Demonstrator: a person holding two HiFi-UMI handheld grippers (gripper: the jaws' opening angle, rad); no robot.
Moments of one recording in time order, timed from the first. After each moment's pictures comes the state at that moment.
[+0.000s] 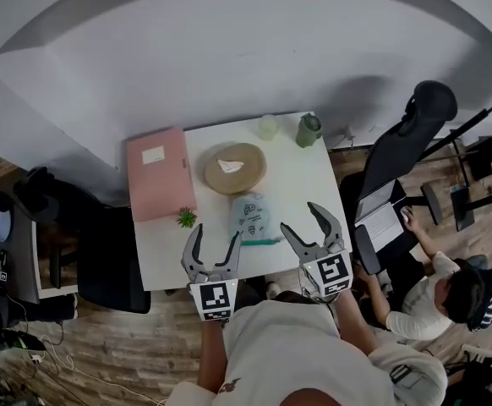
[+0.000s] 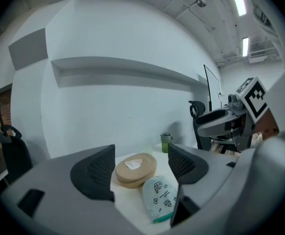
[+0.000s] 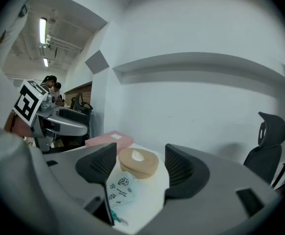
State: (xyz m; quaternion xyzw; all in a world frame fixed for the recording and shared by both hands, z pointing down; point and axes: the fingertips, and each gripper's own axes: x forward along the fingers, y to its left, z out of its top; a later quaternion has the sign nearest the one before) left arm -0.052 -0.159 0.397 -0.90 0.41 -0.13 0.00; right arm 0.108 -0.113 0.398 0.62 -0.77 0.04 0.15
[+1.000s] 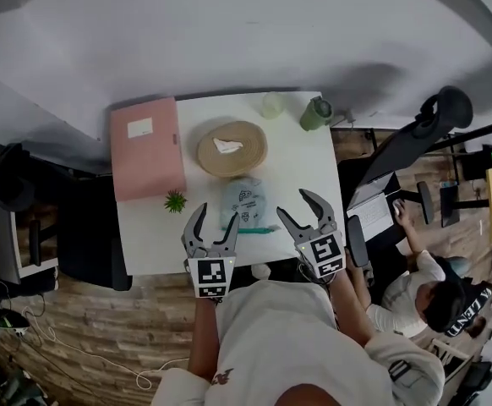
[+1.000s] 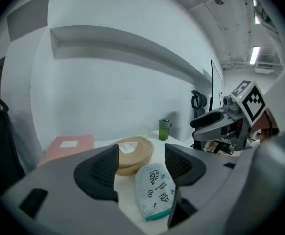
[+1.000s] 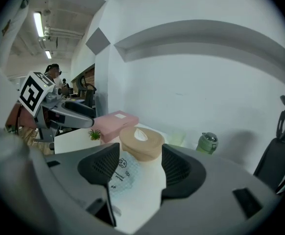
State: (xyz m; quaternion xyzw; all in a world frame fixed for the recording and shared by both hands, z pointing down) left arm -0.028 -0.194 0.477 -0.90 0.38 -0.18 -0.08; right arm 0.121 -0.154 0.480 0.57 -0.78 0.11 0.24
